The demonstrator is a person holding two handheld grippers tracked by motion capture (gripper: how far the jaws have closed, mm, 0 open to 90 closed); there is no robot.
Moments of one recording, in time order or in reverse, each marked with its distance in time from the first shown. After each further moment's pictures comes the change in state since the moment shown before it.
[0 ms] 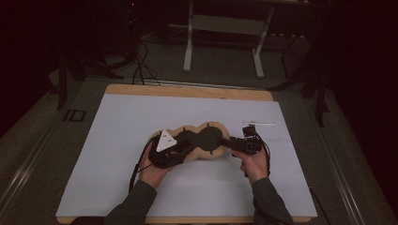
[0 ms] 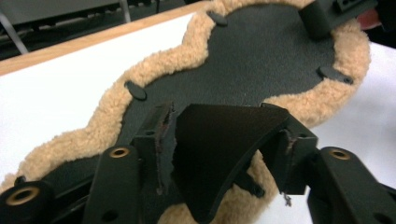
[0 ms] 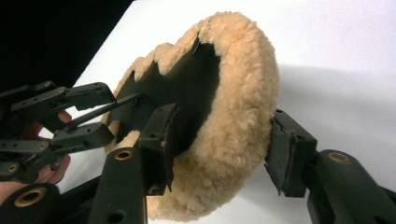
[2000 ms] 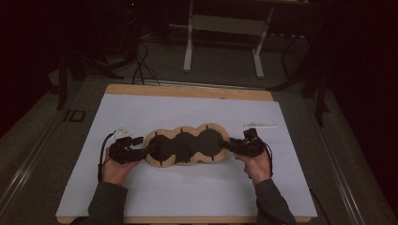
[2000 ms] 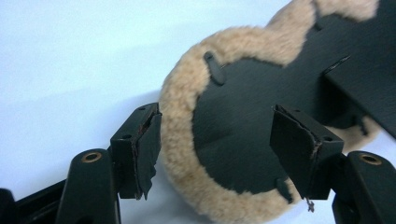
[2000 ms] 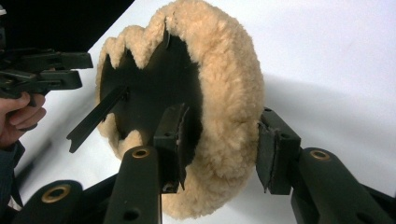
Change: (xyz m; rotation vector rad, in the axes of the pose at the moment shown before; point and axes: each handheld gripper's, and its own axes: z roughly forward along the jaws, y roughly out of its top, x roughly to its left) left arm 0.091 -0.042 -0.057 0.089 0.048 -0.268; right arm -0.002 -0.006 -0.006 0.004 0.009 -0.139
